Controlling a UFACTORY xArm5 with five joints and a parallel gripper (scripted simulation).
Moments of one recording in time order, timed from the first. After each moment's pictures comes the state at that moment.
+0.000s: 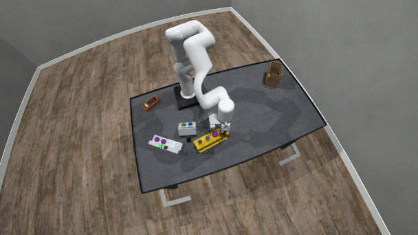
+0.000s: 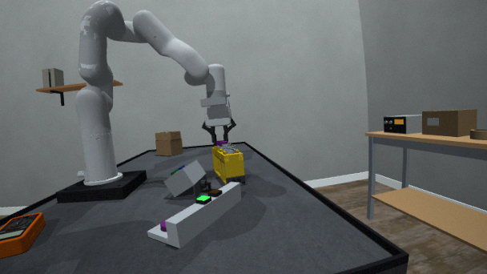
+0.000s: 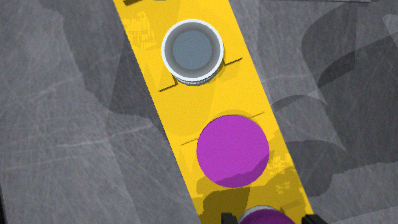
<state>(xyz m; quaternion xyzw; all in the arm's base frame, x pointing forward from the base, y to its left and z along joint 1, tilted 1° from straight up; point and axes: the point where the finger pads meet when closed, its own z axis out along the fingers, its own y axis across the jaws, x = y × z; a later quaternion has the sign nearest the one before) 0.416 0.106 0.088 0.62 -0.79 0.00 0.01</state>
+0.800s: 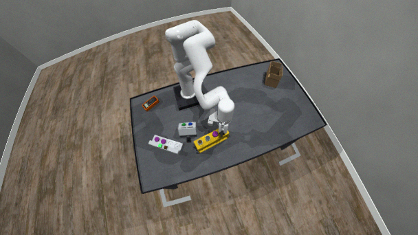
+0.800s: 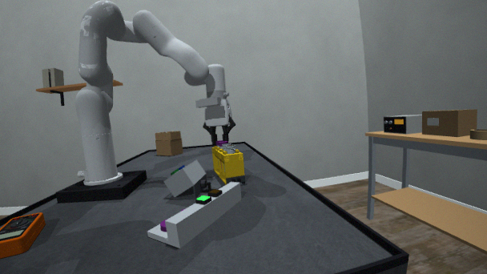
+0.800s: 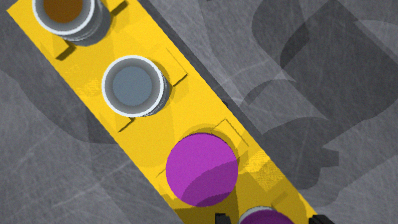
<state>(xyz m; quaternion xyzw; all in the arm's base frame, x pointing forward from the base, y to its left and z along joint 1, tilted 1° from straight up) 0.416 0.106 0.088 0.48 -0.88 0.00 0.01</state>
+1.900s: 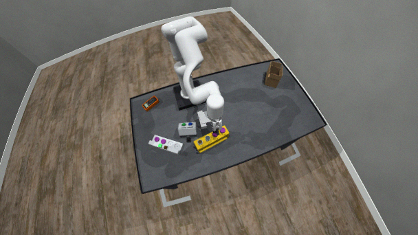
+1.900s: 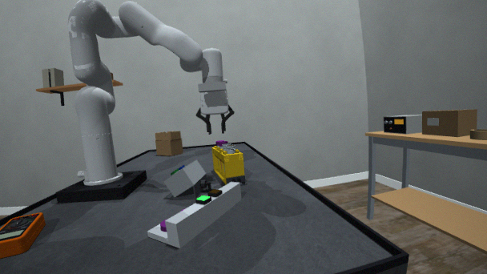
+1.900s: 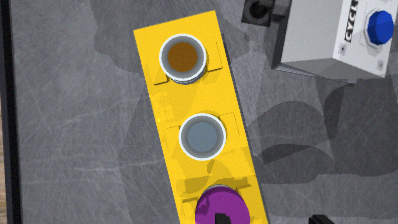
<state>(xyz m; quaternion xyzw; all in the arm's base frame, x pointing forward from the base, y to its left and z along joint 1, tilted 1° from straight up) 0.404 0.057 0.133 0.67 -0.74 -0.01 0.01</state>
